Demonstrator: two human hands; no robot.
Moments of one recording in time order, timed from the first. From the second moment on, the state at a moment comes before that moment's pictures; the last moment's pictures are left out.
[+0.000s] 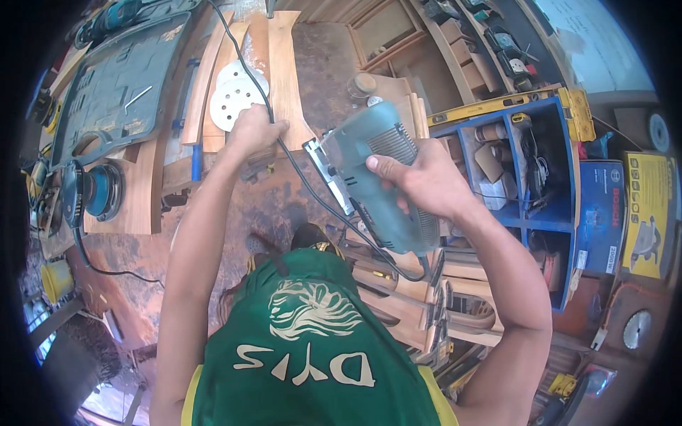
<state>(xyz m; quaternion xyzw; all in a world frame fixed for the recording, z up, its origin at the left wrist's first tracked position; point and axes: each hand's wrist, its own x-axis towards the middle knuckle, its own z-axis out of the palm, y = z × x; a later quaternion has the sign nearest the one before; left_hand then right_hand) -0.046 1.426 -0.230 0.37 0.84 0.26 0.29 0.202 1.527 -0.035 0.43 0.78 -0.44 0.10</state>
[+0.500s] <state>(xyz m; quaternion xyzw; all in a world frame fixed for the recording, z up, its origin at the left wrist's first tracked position) -0.057 1.423 -0.249 0.40 0.82 0.30 0.30 0.201 1.543 -0.038 0.44 0.80 -0.38 0.13</state>
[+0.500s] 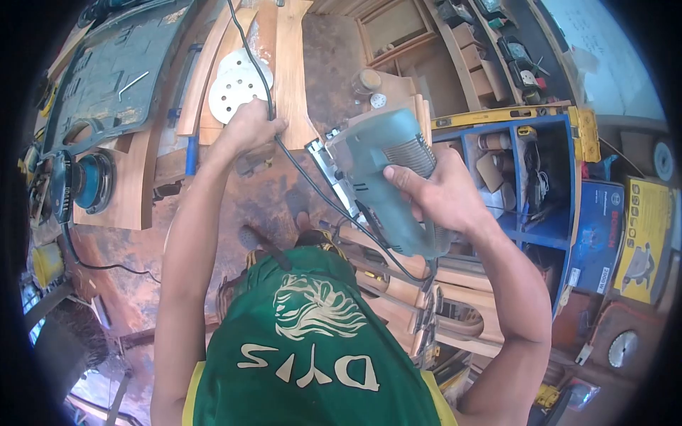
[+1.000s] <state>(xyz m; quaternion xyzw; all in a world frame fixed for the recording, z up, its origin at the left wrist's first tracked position) -0.058 1.421 -0.244 0.39 0.81 0.30 0.32 0.194 1.537 -0.032 0.43 0.80 -0.39 0.13</state>
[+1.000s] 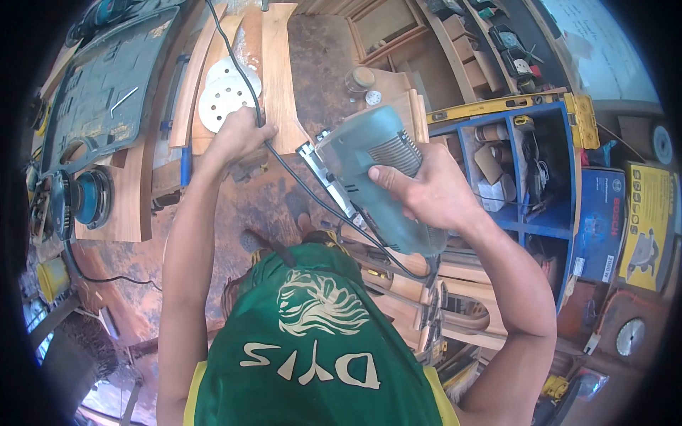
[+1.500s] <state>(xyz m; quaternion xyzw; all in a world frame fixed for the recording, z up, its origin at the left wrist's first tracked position) -0.056 1.417 -0.233 0.37 0.81 0.30 0.35 0.190 1.543 -0.035 0.42 0.80 -0.39 0.16</state>
